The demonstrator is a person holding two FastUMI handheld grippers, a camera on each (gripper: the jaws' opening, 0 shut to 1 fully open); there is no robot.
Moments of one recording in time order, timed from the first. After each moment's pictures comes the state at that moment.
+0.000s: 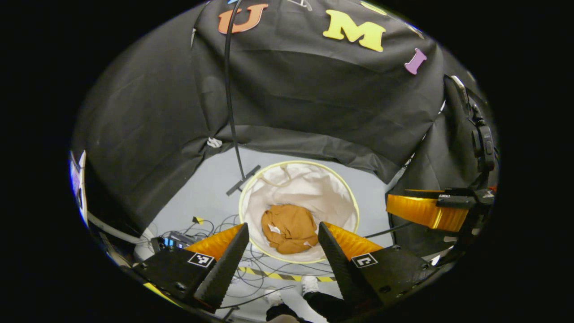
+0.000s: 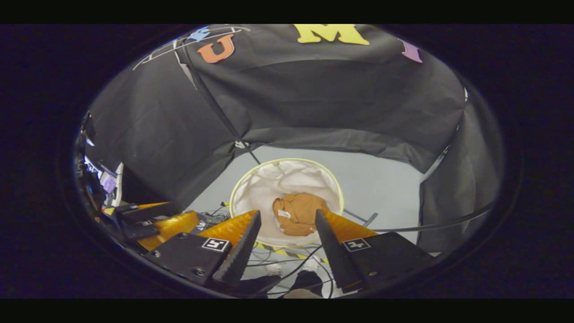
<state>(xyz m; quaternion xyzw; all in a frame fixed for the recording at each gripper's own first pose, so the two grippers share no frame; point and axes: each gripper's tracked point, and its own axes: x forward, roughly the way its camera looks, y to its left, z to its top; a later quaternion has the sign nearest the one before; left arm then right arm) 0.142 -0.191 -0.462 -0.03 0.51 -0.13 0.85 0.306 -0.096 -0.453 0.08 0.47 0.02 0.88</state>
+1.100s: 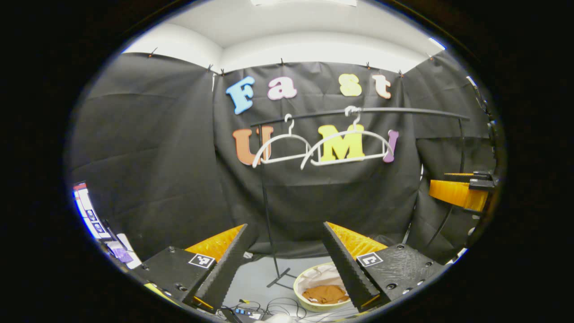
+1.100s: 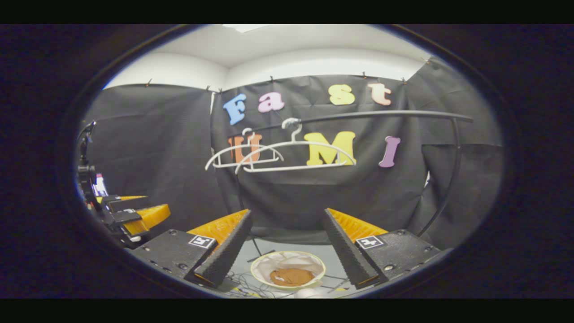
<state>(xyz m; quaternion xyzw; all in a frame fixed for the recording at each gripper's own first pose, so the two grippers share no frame) 0.183 -0.043 -0.110 0.01 0.14 -0.13 0.98 0.203 -0.026 -0.018 0.03 0.07 -0.04 1.00</state>
